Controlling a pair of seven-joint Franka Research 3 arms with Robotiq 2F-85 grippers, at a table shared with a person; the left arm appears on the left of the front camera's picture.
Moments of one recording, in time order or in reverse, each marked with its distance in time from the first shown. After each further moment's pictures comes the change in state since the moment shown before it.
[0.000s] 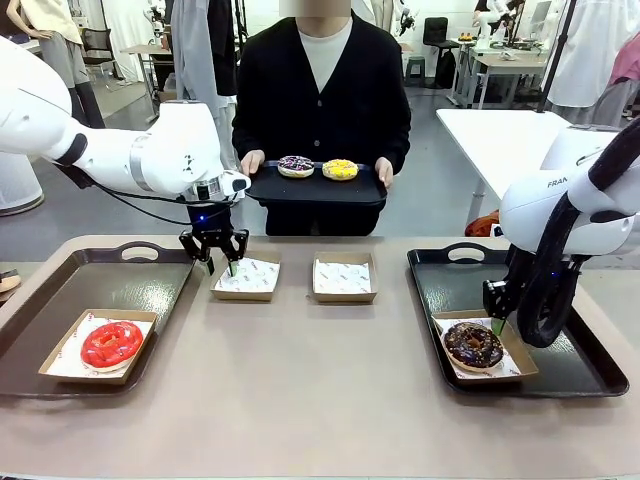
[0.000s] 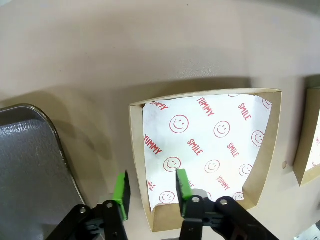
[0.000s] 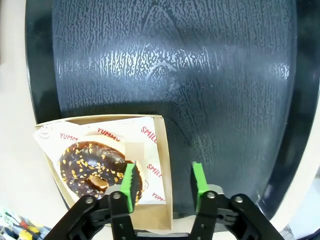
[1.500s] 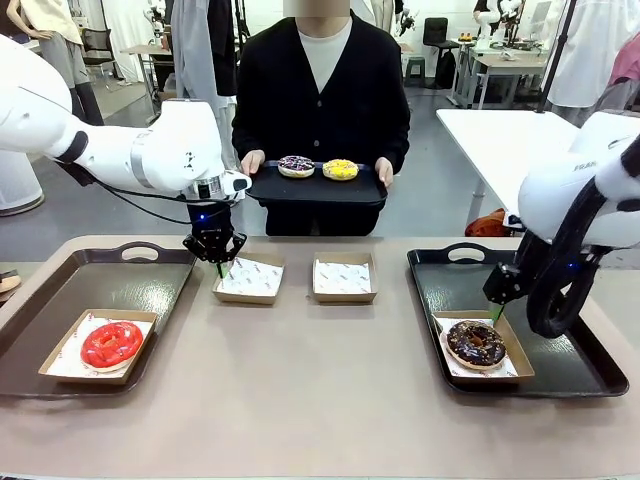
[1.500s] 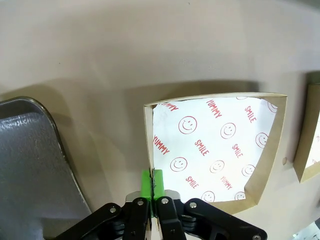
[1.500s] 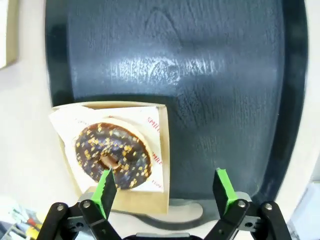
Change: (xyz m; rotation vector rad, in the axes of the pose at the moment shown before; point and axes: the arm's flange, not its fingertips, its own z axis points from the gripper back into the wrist) left arm -0.002 -0.003 0.005 0.007 0.031 0.004; right arm -0.016 -0.012 0.030 0.063 -0.047 -0.013
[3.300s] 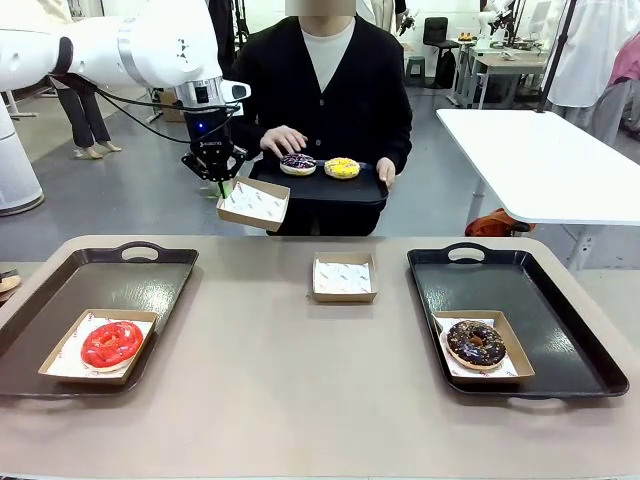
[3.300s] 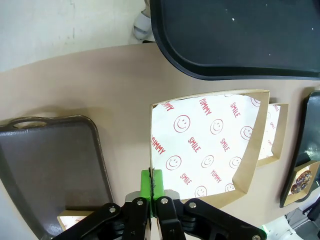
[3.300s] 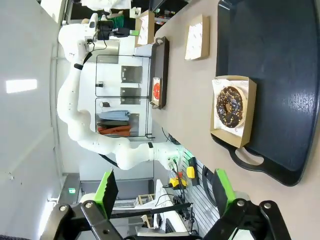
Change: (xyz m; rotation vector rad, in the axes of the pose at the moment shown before) left arm 0.047 -0.009 0.157 -0.022 -0.069 0.038; right arm -0.058 -0.264 0.079 1.163 -0.111 -0.019
